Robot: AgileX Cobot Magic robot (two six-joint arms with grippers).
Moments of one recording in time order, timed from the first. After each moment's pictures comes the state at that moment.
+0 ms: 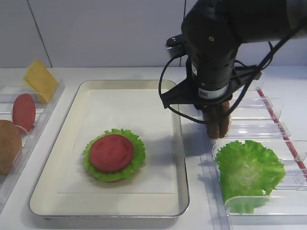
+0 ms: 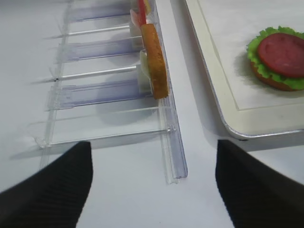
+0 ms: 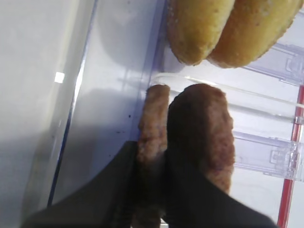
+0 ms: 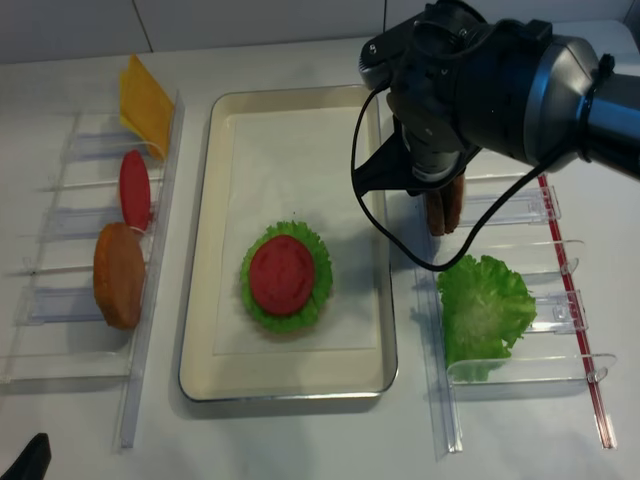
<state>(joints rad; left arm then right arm) -0.07 -0.02 -0.49 0.03 1.18 -0.01 0.68 1.76 -1.27 -0.42 0.96 0.66</state>
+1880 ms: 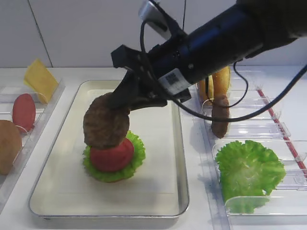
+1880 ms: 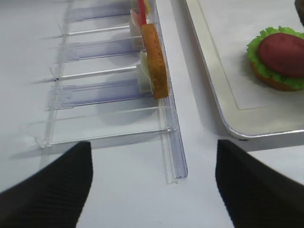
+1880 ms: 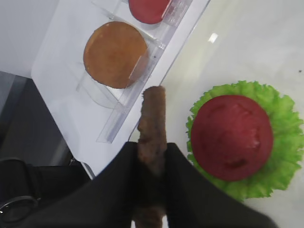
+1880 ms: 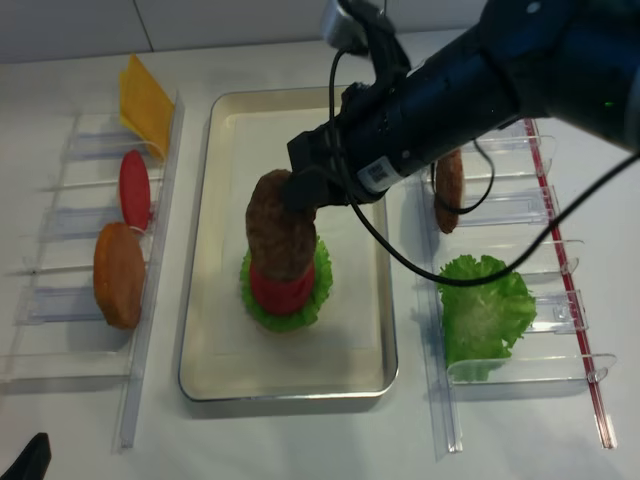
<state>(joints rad) -0.07 -0.02 -0.49 0.03 1.18 -0.01 0.52 1.64 -1.15 1.15 0.86 -0.62</state>
